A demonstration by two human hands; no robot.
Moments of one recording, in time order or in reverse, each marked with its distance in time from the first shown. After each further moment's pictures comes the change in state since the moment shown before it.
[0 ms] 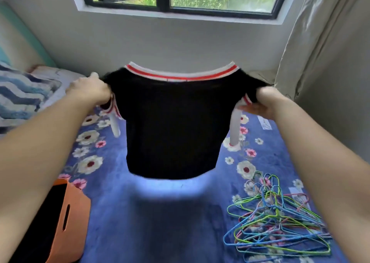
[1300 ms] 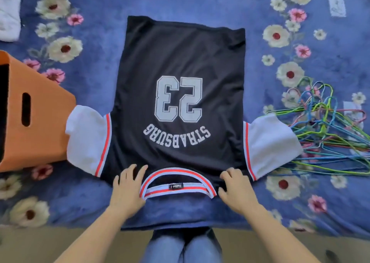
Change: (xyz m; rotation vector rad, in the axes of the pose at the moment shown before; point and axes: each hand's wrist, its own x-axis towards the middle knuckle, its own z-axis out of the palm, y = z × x) left_hand -0.284 -0.247 0.444 0.296 -0.682 0.259; right_hand -0.114 0.546 0.003 -1.486 -0.551 -0.257
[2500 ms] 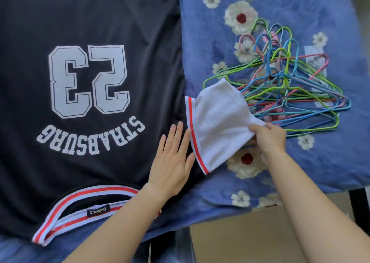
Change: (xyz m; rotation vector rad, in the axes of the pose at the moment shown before) left_hand 0.082 0.250 0.074 -0.114 0.383 0.598; right_hand 0.033 0.193 0.000 1.217 0.629 1.063
